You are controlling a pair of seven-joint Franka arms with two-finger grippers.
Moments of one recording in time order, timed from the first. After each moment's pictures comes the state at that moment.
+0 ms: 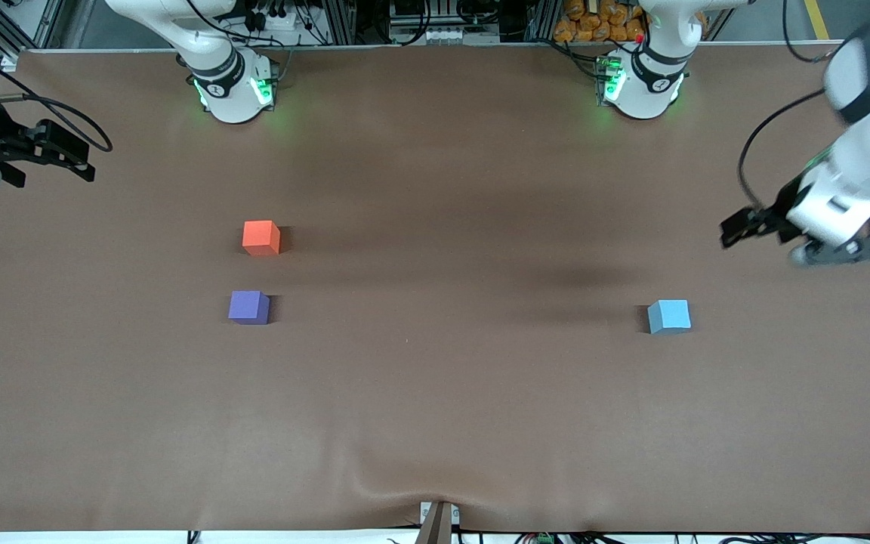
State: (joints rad) left arm 0.10 0.01 -0.16 -1.97 -0.02 2.01 -0.15; right arm 0.02 -0.04 0.02 -1.54 0.01 1.45 -0.03
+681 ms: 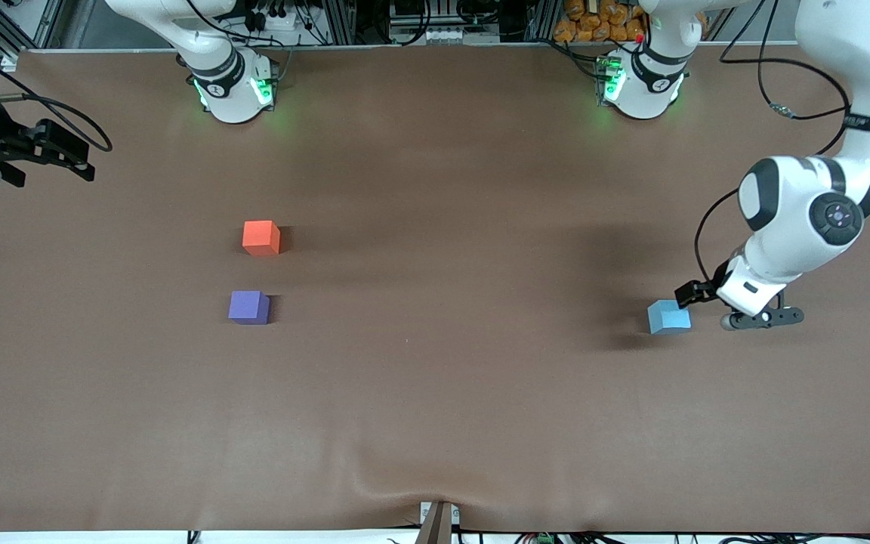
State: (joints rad) left arm 0.13 0.33 -0.16 -2.09 0.05 2.46 -0.14; right arm 0.02 -0.04 0.02 -1.54 0.01 1.45 -0.03
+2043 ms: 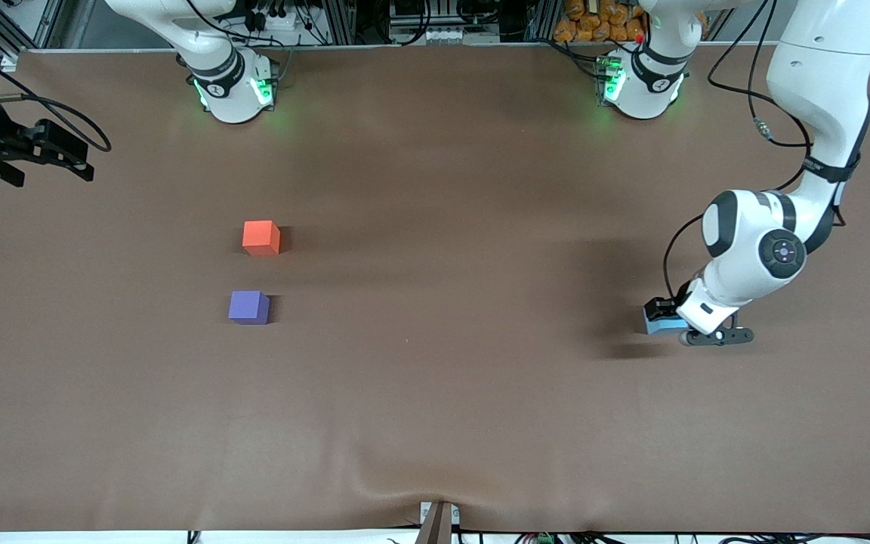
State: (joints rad) left arm 0.08 0.48 -0.18 -2.02 0.05 2.52 -0.14; right arm 0.02 -0.04 0.02 -1.54 0.01 1.45 -0.03
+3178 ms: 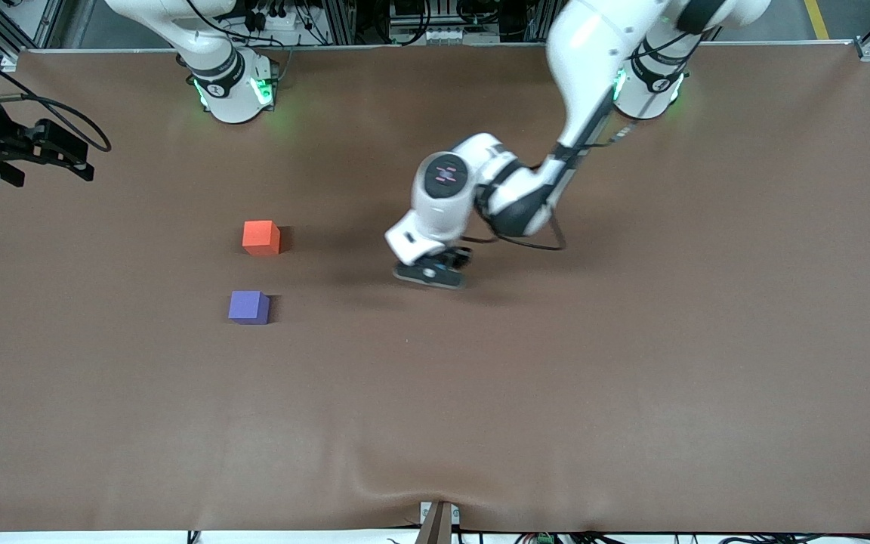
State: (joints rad) left arm -0.75 0.76 -0.15 -1.43 0.05 2.26 -0.70; right arm 0.02 -0.04 0.02 -1.54 0.01 1.45 -0.03
